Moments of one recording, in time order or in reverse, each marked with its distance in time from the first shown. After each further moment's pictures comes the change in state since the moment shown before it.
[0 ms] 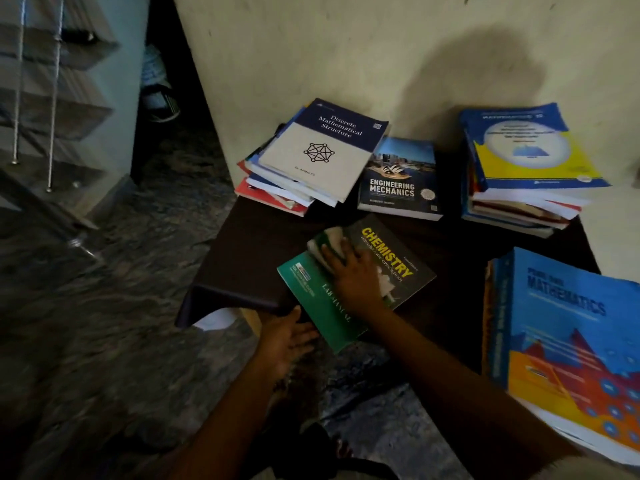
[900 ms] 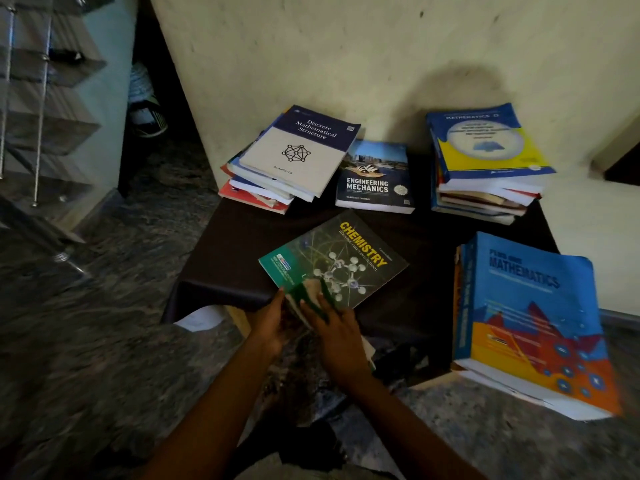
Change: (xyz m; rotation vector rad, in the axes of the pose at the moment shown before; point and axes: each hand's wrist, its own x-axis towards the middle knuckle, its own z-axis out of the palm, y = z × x) left_hand -0.005 -0.002 0.018 -0.125 0.028 -0.014; right_hand -0.131 -0.032 0.013 0.225 0.091 -0.022
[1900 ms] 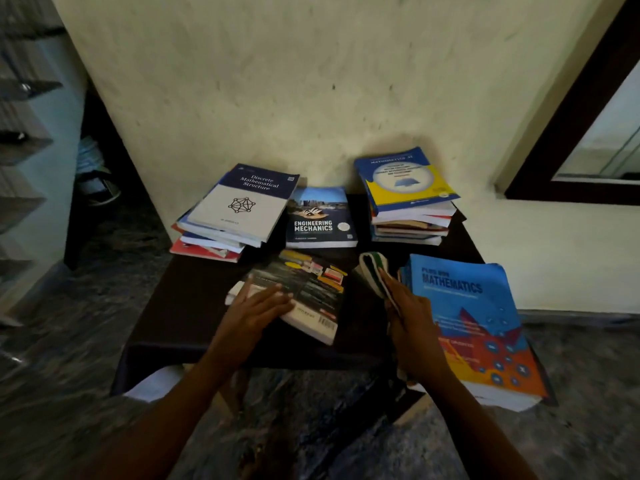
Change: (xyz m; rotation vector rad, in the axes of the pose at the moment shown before) left_hand 0.000 0.043 0.025 1.380 -0.402 2.062; right_hand -0.041 0.078 -0.151 0.365 0.477 0.184
